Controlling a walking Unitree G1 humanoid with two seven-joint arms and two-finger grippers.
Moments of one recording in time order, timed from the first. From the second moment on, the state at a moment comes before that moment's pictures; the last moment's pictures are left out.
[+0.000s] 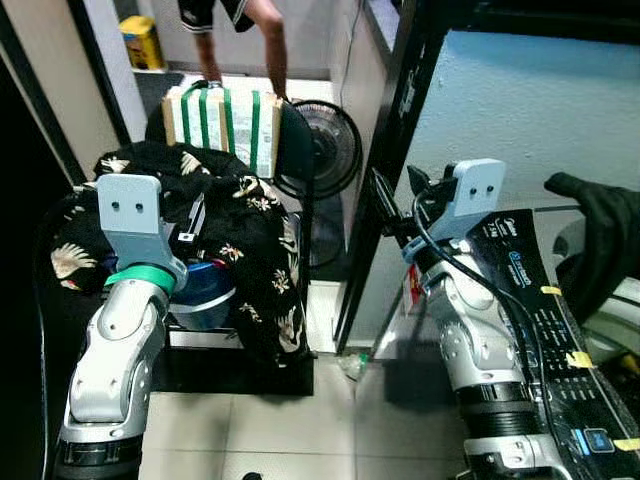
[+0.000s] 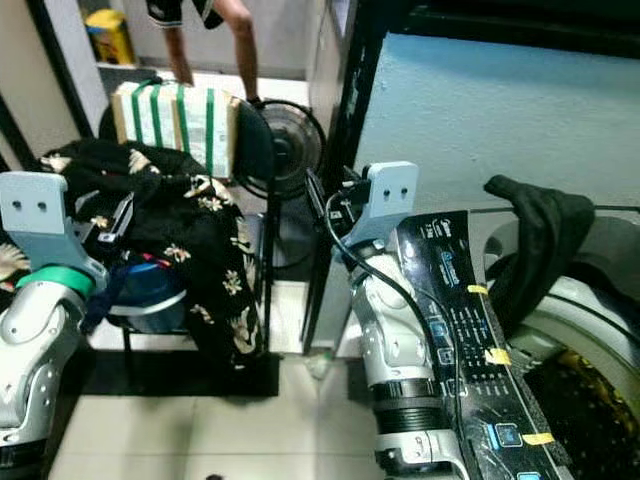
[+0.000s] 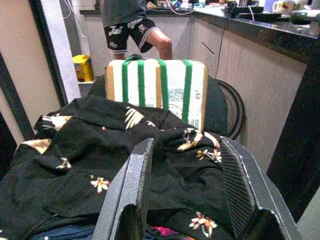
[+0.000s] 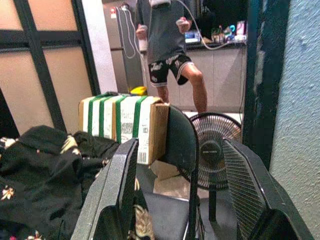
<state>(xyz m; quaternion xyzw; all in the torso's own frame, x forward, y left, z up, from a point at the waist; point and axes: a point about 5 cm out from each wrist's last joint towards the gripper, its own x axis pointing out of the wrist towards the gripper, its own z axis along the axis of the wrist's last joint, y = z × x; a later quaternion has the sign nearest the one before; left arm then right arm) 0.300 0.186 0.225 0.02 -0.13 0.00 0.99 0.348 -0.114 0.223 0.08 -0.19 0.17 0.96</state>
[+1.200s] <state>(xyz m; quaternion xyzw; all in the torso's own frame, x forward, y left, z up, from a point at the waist) 0.294 0.181 0.223 -0.02 -0.13 -0.01 0.99 0.344 -0.107 0.215 0.07 -0.18 0.19 0.96</state>
